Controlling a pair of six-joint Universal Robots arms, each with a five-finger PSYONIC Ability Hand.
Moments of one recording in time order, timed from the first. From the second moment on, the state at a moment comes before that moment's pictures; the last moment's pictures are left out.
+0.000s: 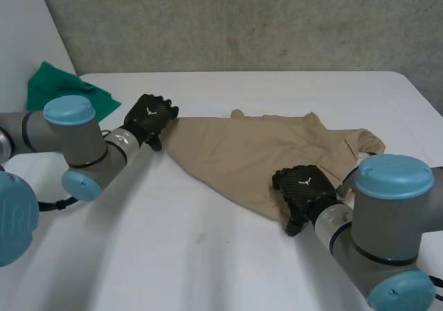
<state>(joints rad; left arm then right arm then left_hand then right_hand) 4.43 -2.52 -0.98 3.36 -1.22 3.71 2.08 -1.10 1.73 -0.19 1.51 2.85 0.47 0.46 0.46 0.46 0.29 0.38 0.44 0.45 0.45 0.26</state>
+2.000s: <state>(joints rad) 4.34 -2.34 -0.74 3.41 -1.53 3.44 1.95 -0.81 0.78 -0.01 1.57 2.84 0.22 0.20 0.21 0.21 0.05 0.20 0.22 0.21 0.23 0.07</state>
